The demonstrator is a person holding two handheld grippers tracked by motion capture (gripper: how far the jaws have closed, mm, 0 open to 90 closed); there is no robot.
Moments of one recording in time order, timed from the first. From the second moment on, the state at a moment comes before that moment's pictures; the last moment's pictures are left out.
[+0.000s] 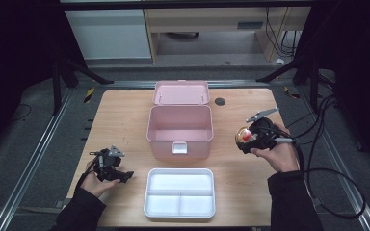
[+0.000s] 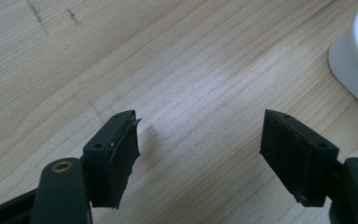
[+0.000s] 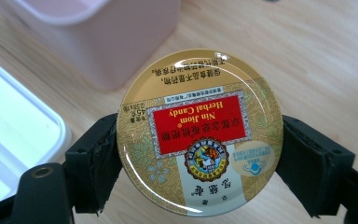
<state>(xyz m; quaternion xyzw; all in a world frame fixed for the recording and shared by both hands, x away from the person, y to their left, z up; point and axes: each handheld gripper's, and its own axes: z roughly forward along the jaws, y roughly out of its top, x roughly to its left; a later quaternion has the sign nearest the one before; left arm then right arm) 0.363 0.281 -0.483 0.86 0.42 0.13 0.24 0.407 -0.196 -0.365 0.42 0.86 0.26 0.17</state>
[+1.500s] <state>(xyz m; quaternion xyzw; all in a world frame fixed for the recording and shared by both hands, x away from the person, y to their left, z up) 0.363 0.283 -0.476 0.86 0.42 0.14 0.25 0.503 -0.039 -0.326 0.31 0.89 0.31 0.14</state>
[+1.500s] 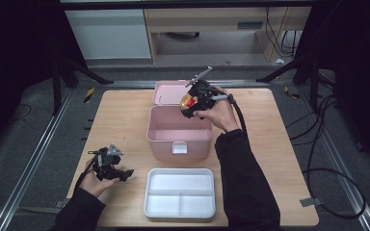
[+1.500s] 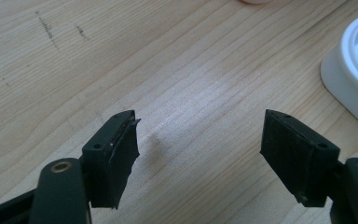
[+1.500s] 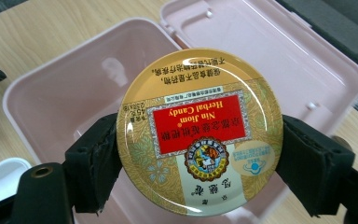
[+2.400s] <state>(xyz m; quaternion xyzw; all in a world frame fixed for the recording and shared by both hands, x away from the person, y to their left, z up) 0.362 0.279 -0.474 0.86 0.41 0.14 0.26 0.526 0.038 -0.389 0.27 0.93 0.23 0.10</state>
